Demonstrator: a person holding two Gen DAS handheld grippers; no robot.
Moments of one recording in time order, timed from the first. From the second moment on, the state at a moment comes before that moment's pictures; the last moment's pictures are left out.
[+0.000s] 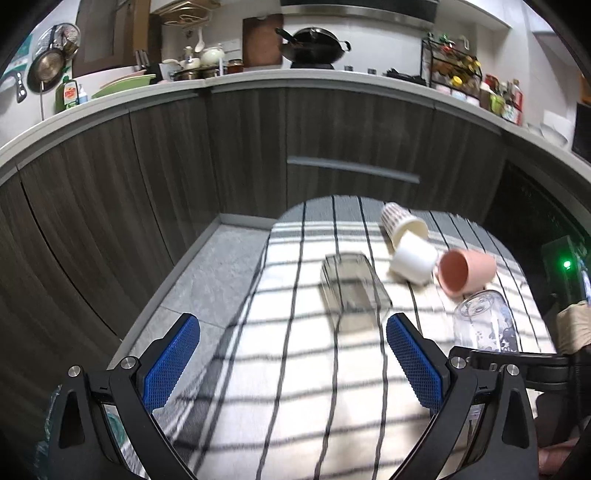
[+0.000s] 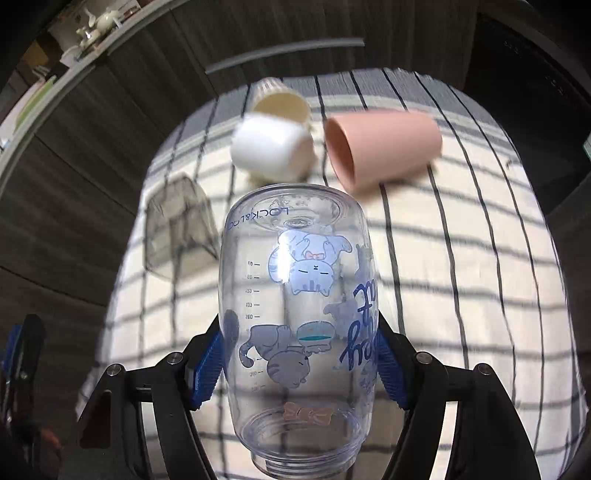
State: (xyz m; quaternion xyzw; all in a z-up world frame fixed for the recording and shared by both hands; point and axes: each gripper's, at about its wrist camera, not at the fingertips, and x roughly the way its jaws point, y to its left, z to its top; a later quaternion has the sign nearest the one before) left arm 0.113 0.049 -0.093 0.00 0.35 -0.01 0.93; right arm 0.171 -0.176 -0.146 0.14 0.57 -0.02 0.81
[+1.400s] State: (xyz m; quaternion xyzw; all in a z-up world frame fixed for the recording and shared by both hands) left arm 0.079 -0.077 -0.096 0.06 0.41 -0.14 0.90; right arm 0.033 -0.242 -0.061 0.07 0.35 -0.10 0.93
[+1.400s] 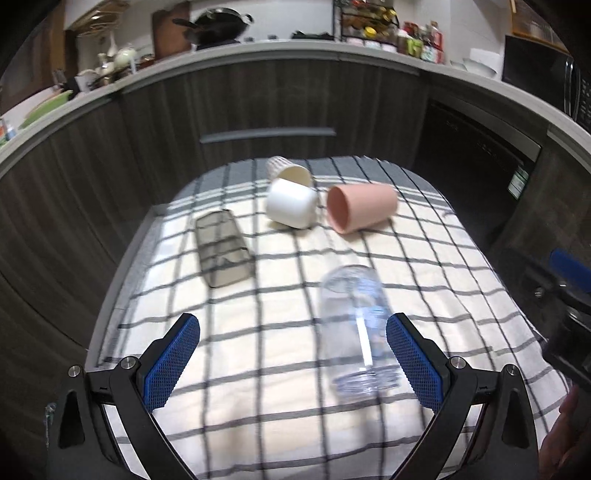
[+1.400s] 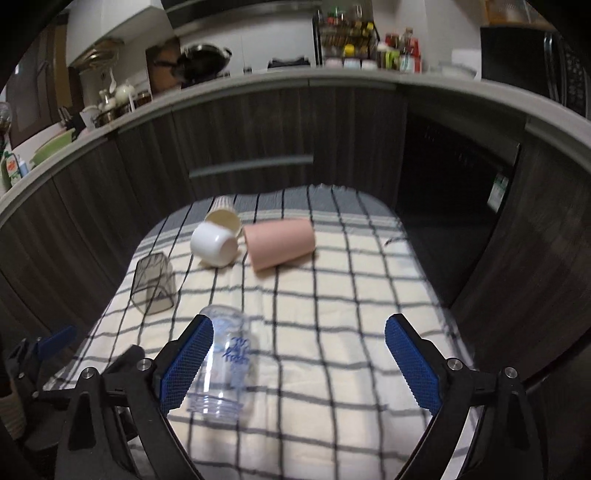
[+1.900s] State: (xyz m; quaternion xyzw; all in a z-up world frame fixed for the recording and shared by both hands) left arm 0.124 -0.144 -0.125 0.09 0.50 -0.15 0.85; right arm 0.021 -0.275 -0.057 0.05 0.28 -0.12 0.95
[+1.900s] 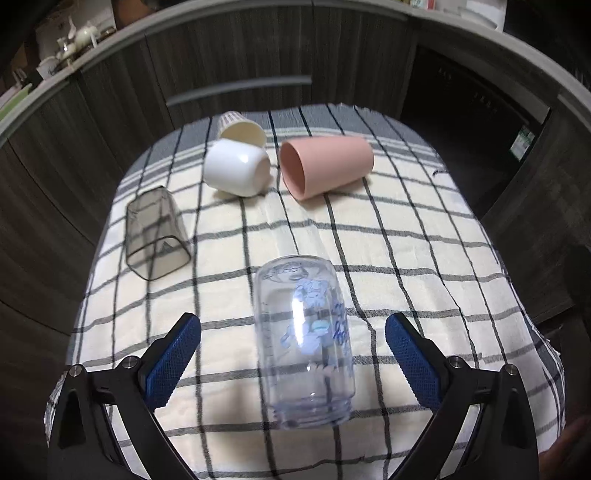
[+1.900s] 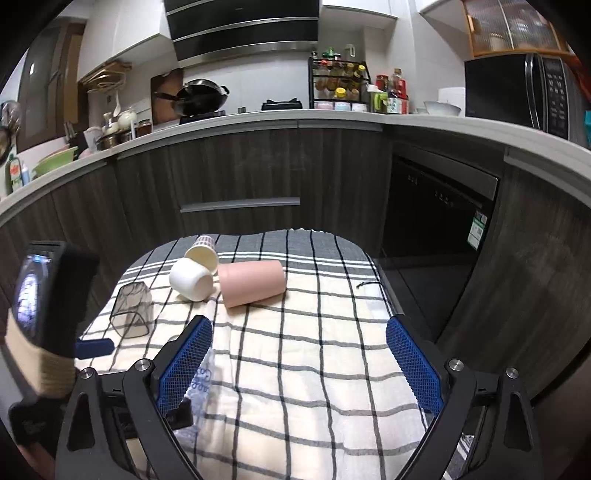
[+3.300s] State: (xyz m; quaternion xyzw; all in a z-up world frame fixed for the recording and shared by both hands) left arm 0.165 -0.171 -0.141 0.14 0.56 -0.14 0.81; right arm 0.043 -0.318 -0.093 0.18 0.32 -0.09 0.93
